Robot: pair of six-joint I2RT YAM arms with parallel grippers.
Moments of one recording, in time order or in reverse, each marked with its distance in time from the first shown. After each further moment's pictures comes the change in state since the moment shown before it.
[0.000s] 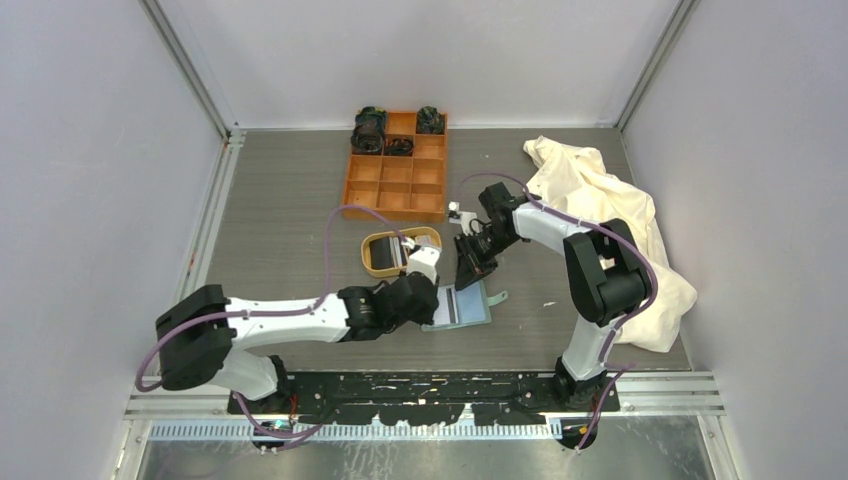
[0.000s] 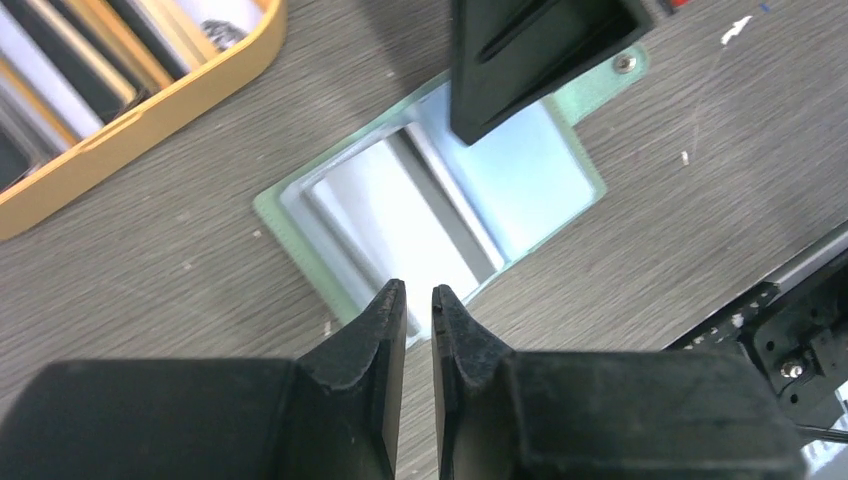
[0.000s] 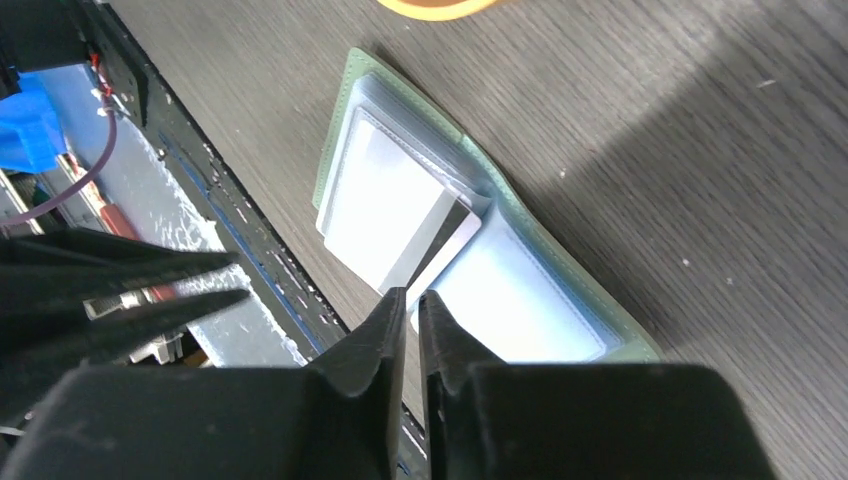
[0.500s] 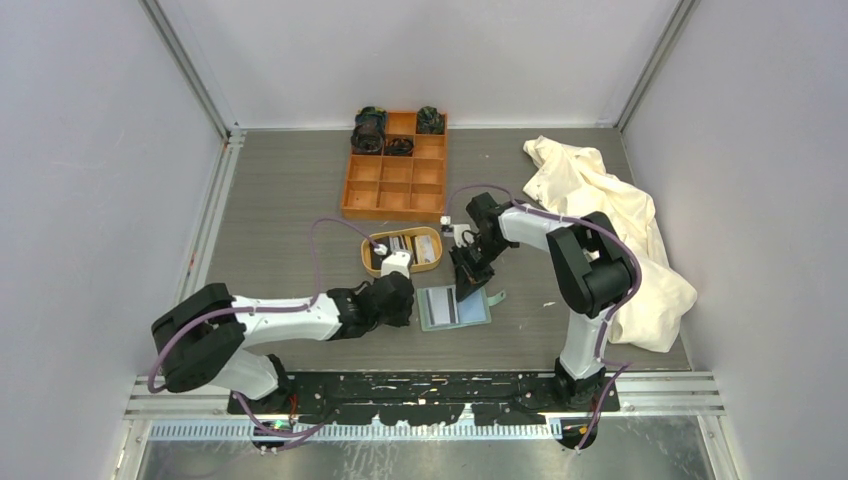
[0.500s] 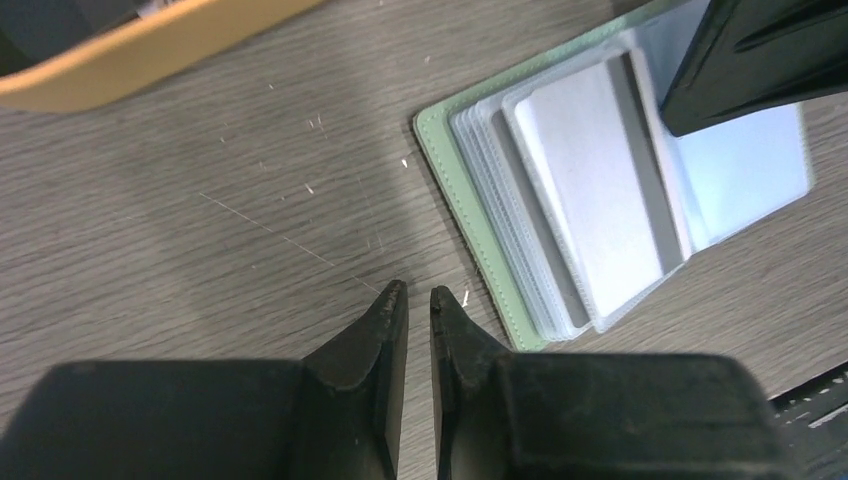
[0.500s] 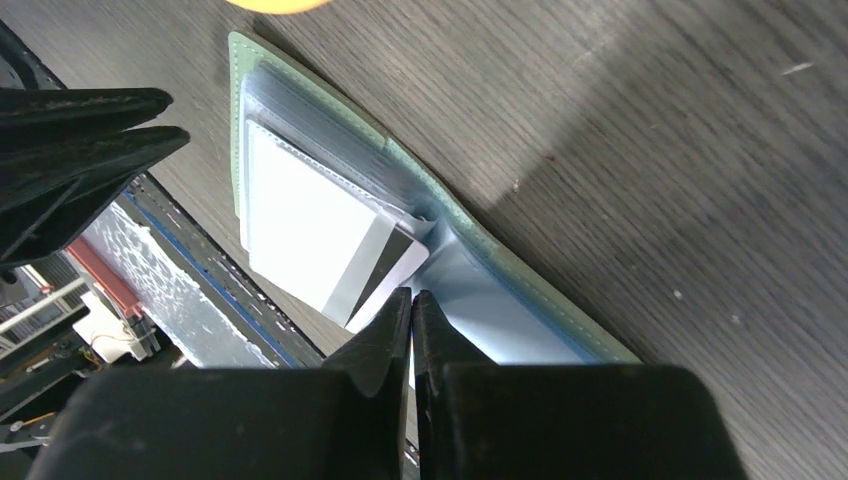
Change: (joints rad) left arm 0.133 -0.053 -0.211 0.035 0.058 -0.092; right arm 0.057 0.075 0.000 0.000 0.128 0.026
